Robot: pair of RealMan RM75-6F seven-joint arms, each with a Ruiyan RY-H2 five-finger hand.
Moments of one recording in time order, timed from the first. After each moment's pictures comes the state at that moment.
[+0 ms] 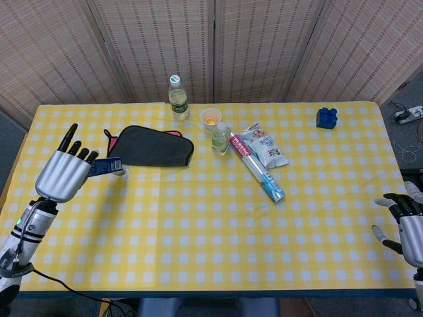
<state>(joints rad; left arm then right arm) -0.58 -0.99 -0.18 -1.70 1.45 1.25 0.66 0.02 -1.04 0.07 -1.63 -1.53 1.56 -0.06</state>
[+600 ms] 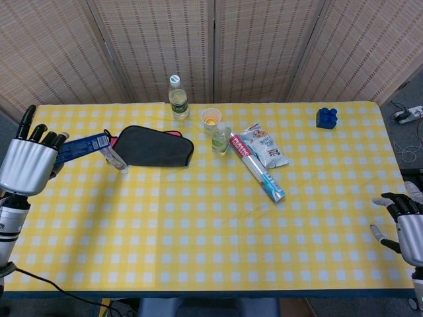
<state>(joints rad) -0.52 -0.91 -0.24 -1.72 1.43 1.37 0.59 0.03 -1.05 0.07 -1.62 -1.53 1.56 -0.06</state>
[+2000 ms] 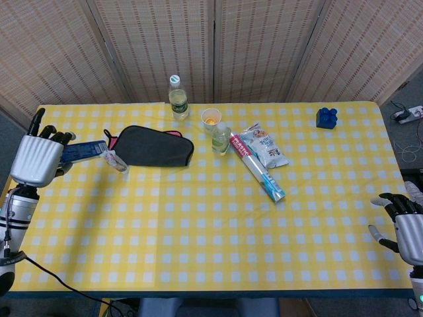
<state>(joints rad) -0.57 -1.00 -0.24 -1.63 1.33 1.23 0.46 0.04 -1.06 0.07 -1.61 -1.52 1.54 -0.05</state>
